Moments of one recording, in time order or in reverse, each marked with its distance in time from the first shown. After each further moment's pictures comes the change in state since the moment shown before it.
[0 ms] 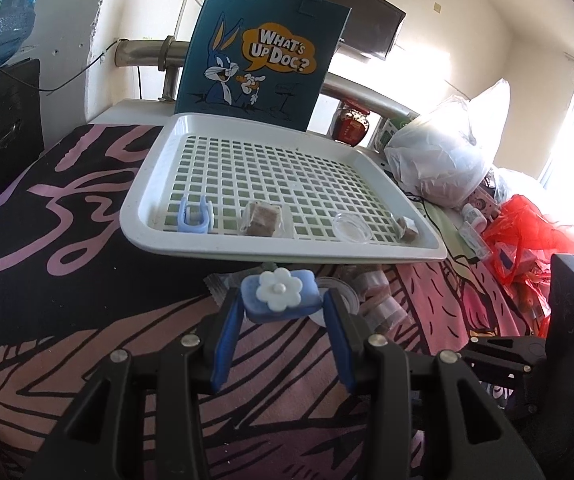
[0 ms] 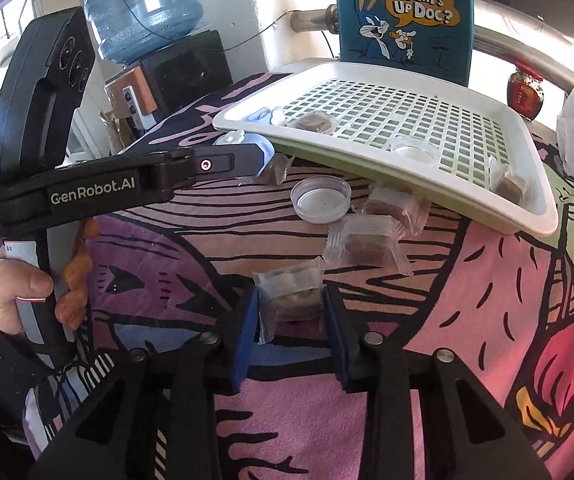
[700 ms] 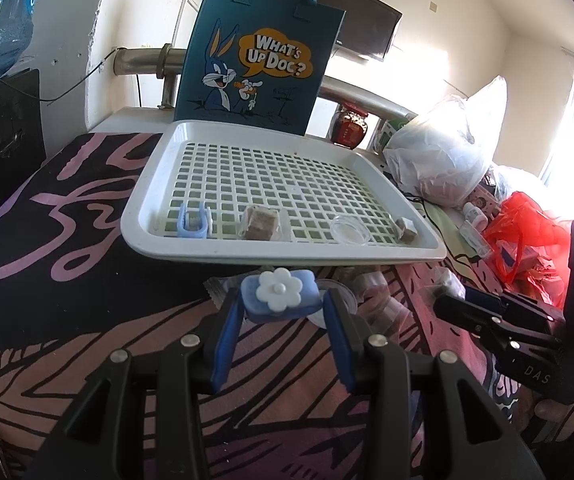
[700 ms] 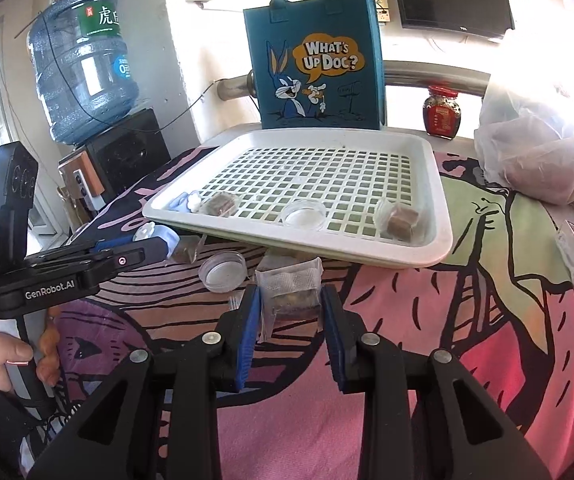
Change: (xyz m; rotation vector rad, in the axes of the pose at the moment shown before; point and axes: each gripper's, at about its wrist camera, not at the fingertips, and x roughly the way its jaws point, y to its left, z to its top) left arm -0.003 -0.005 0.000 0.024 -0.015 0.013; right arm -0.040 -0.053 0.004 0.181 -0.215 -0.144
